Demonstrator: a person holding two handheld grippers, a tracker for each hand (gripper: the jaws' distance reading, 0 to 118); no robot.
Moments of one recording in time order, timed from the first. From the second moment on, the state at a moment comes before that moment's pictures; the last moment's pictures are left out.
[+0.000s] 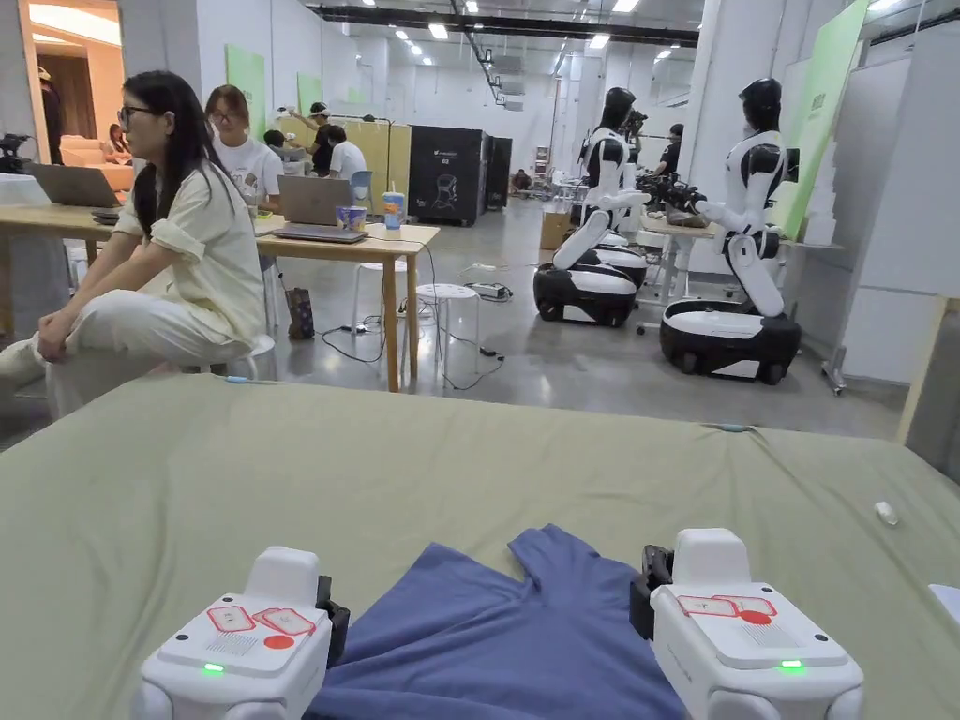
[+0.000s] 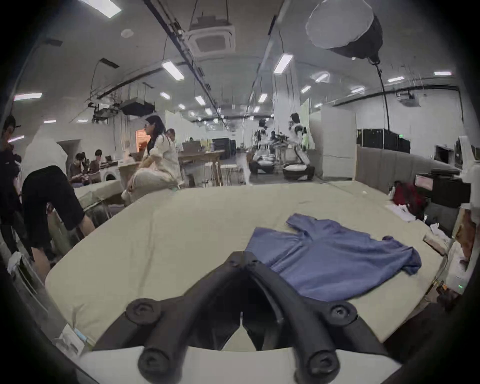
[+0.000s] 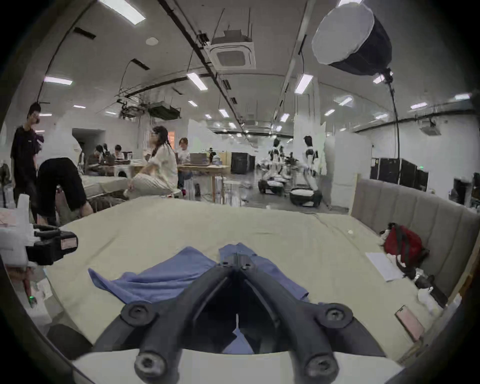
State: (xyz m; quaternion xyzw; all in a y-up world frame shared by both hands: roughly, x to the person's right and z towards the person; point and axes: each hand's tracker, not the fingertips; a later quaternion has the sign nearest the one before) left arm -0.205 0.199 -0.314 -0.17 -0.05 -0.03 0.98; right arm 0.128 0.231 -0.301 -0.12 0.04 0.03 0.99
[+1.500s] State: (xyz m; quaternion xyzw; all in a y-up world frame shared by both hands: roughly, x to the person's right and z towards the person) left arm -0.306 0.134 -0.426 -0.35 0.00 0.06 0.93; right arm 0.211 0.149 -0.529 -0.35 0.02 0.13 0.93
